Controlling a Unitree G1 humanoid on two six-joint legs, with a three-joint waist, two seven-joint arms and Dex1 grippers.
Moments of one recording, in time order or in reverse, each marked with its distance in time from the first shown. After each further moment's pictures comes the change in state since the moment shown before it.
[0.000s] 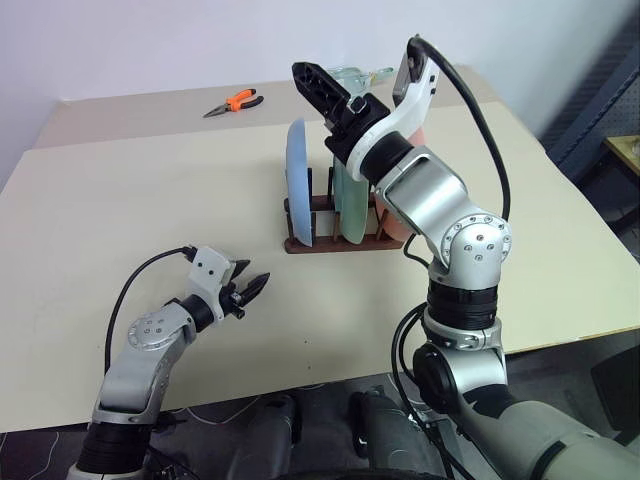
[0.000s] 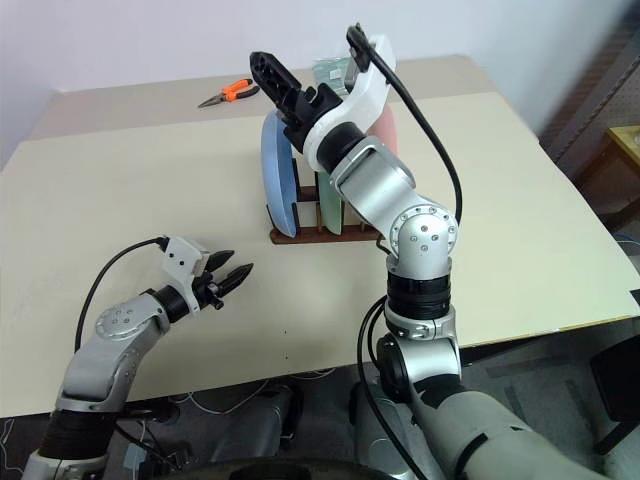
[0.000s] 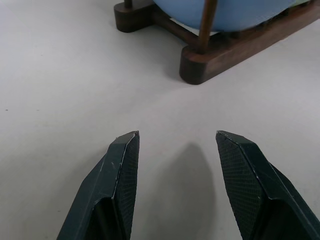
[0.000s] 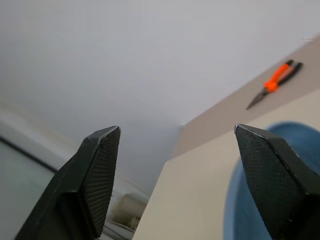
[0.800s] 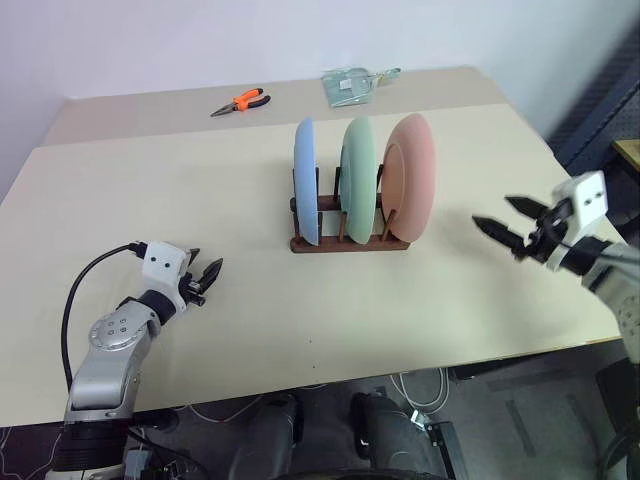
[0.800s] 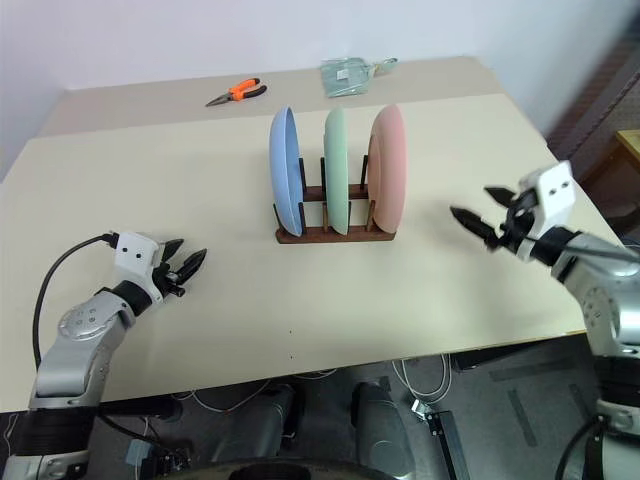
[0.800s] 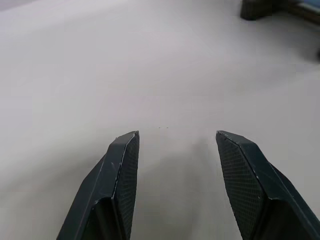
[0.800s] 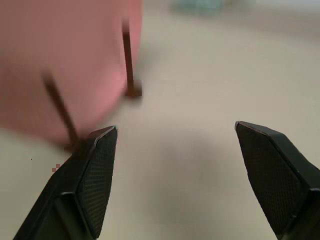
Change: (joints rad) left arm 0.003 0.043 0.152 0.116 0.044 -0.125 0.082; right arm 0.660 -0.861 -0.127 0.219 -0.741 -0.327 1.097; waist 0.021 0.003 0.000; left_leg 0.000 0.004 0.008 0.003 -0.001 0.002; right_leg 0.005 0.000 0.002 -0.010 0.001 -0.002
